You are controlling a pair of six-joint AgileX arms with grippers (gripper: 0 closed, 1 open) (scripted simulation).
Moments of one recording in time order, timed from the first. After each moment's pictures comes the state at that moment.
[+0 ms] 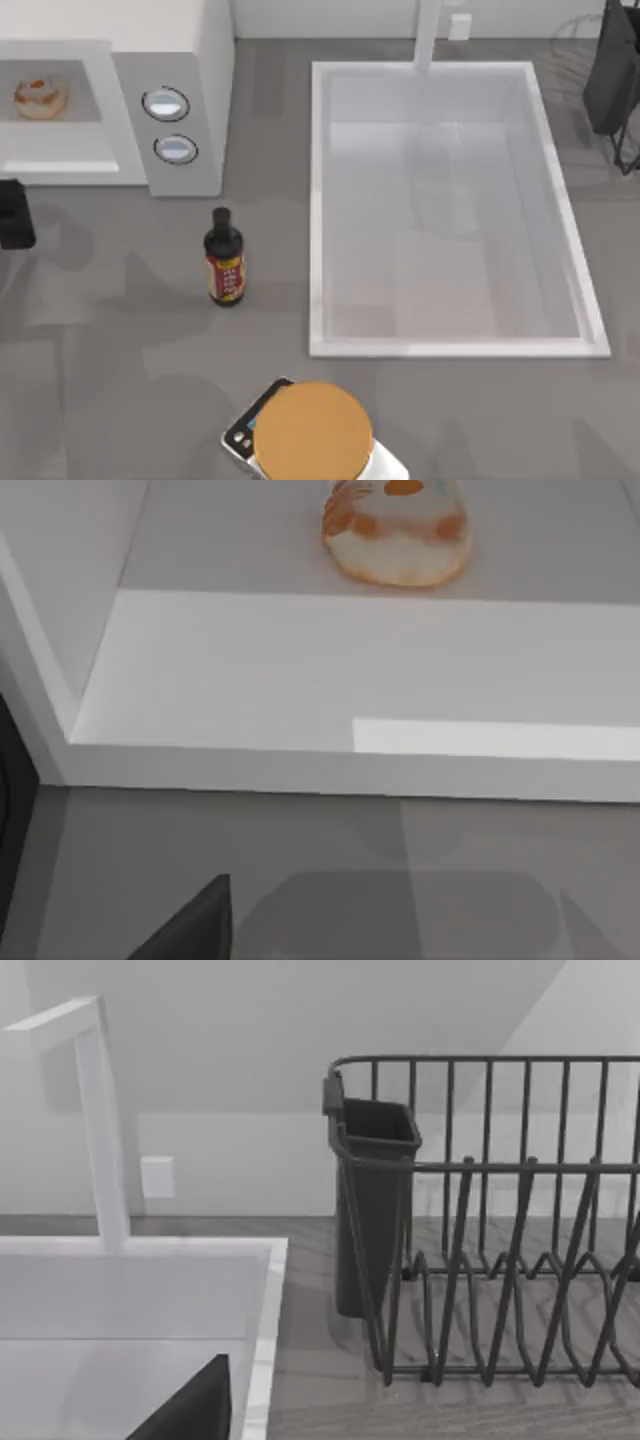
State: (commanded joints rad) left arm 0.22 1.52 0.49 0.57 0.21 0.09; right arm 0.00 0.00 0.00 0.00 0.00 0.00
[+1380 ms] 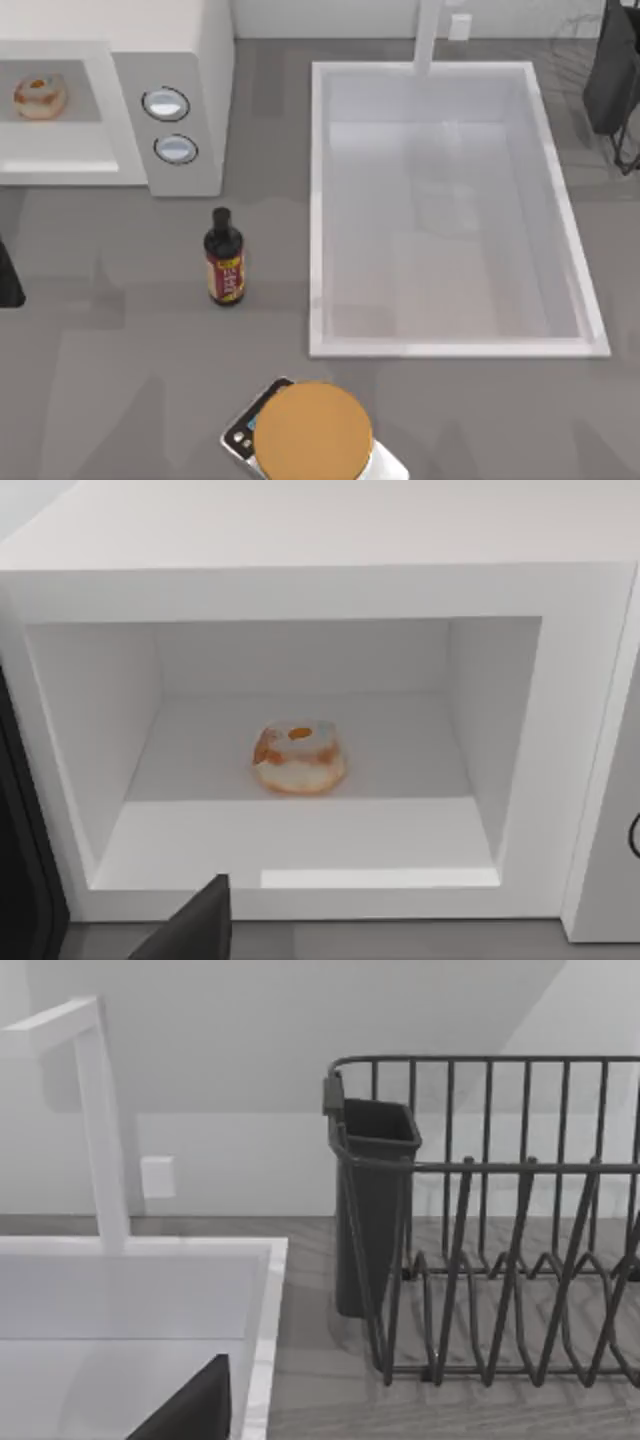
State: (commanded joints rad) left arm 0.08 0.52 0.21 0.16 0.10 0.04; right arm 0.00 0.00 0.00 0.00 0.00 0.00
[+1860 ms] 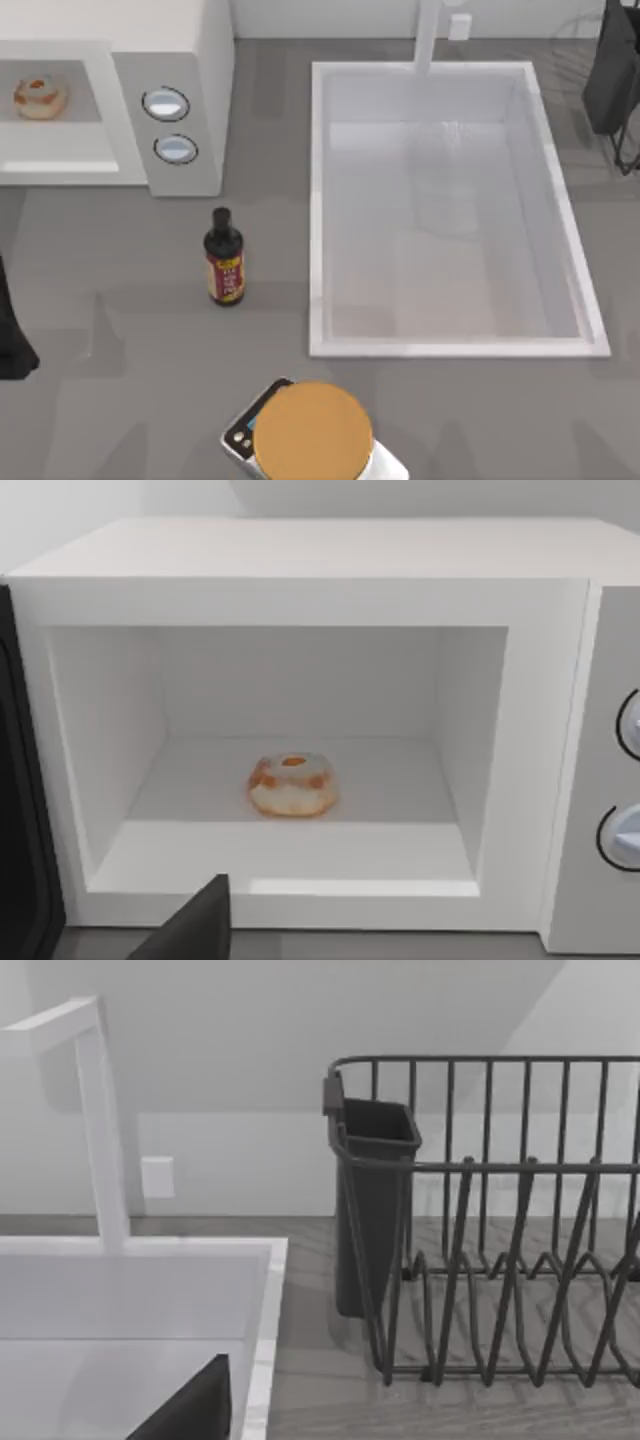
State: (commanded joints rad) left arm 0.00 0.02 0.01 0.01 0.01 0.00; right arm 0.00 0.00 0.00 0.00 0.00 0.00
